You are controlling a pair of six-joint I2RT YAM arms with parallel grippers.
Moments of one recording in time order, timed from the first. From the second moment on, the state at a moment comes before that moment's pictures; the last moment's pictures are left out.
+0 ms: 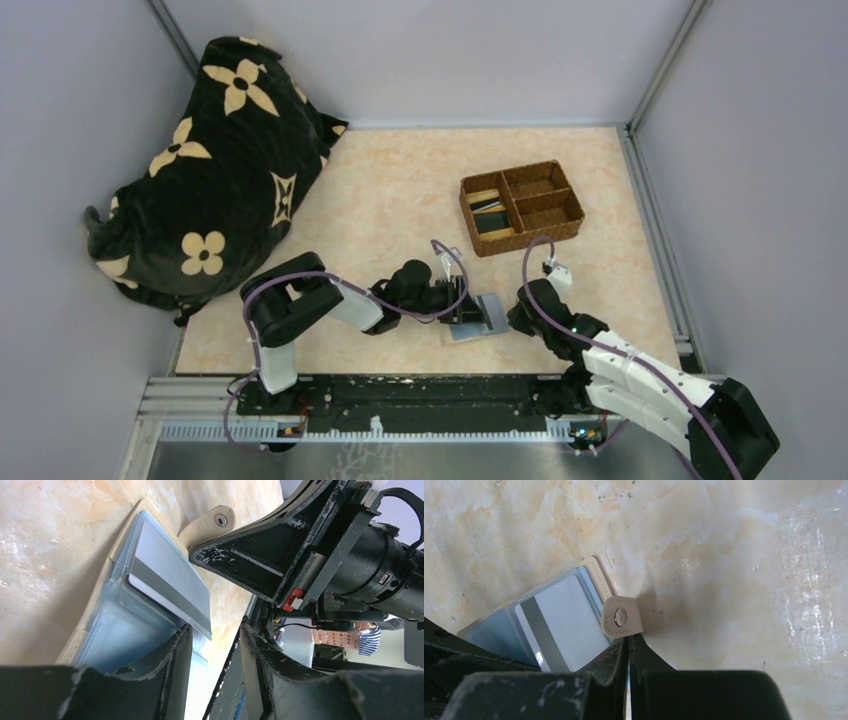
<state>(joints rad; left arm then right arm) -1.01 1.88 0.65 0.89 0.39 -0.98 0.68 0.78 0.22 -0.30 0.28 0.97</state>
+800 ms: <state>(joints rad) -0.99 1.88 0.59 0.96 0.31 -1.02 0.79 0.77 0.21 -0.29 0.32 1.04</state>
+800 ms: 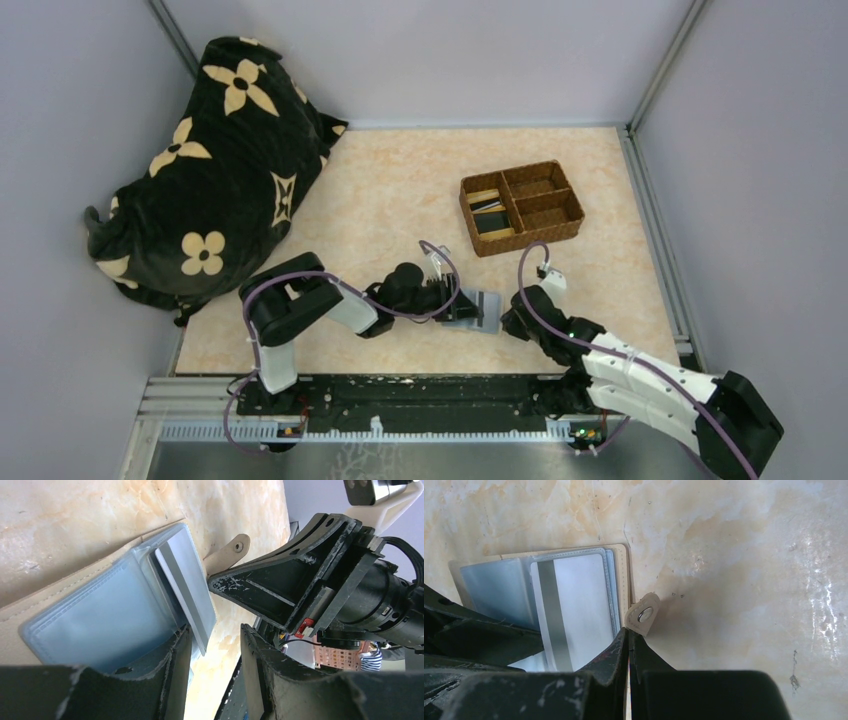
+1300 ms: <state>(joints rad) -0.99 1.89 0.60 0.99 0.32 -1.04 0.79 0.81 0.20 -0.22 0.31 1.05</state>
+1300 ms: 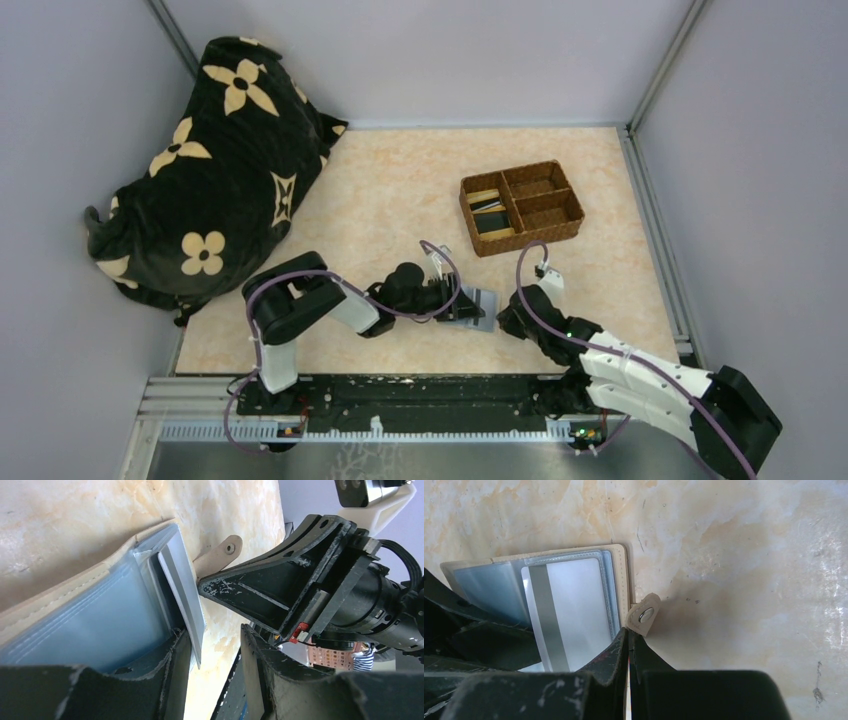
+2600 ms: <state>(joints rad) -0.94 1.95 0.57 1.08 0.39 -1.08 0.79 0.84 0.12 -0.01 0.20 1.13</state>
